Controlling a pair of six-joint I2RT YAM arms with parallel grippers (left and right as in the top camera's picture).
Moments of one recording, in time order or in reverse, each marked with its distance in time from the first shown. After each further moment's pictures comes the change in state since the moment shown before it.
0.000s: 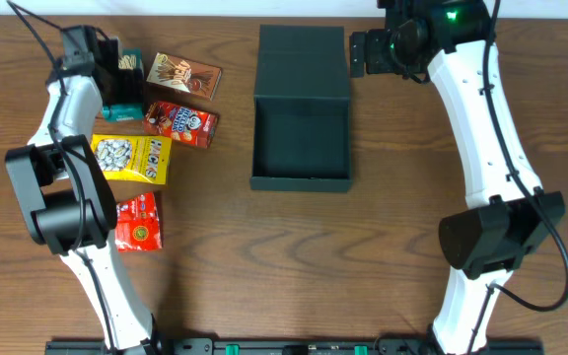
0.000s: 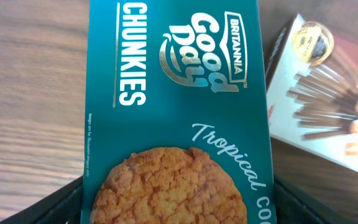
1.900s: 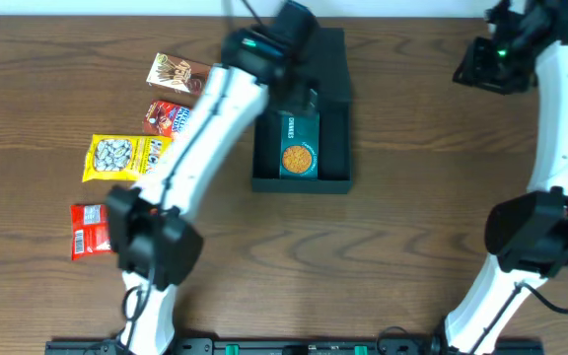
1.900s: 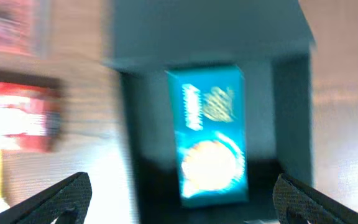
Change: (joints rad) left arm -0.687 -0.174 0.367 -0.687 -0.144 -0.449; right arm -0.355 0.000 0.000 -0.174 -0.233 -0.117
